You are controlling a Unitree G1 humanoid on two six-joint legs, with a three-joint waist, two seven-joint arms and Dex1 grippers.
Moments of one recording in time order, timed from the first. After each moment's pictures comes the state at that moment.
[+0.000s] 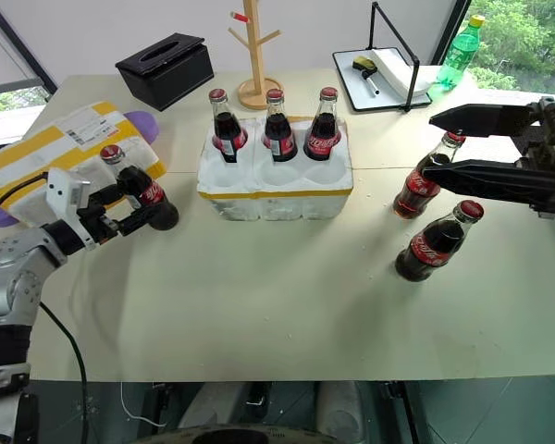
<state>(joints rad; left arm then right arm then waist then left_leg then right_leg) -0.30 0.67 0.25 0.11 -0.46 0.36 -0.81 -0.54 -1.22 -0.53 -0.18 1.00 1.02 1.26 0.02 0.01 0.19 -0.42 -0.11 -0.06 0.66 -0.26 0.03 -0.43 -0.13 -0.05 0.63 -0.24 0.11</state>
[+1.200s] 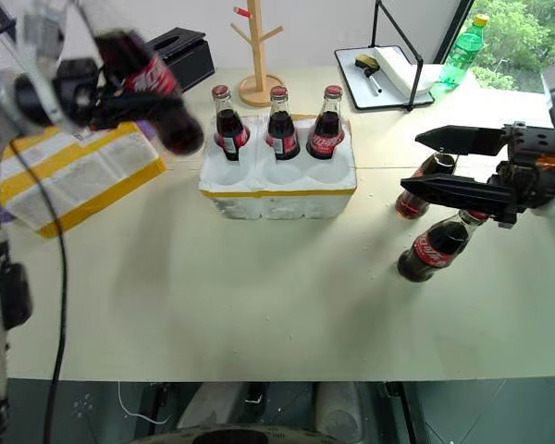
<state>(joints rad) -1.14 0.74 0.02 0.35 -0.59 0.72 -1.26 -0.43 -1.16 -0.52 -0.24 1.00 0.97 1.12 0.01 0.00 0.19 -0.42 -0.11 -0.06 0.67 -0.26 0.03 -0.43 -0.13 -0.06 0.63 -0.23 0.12</state>
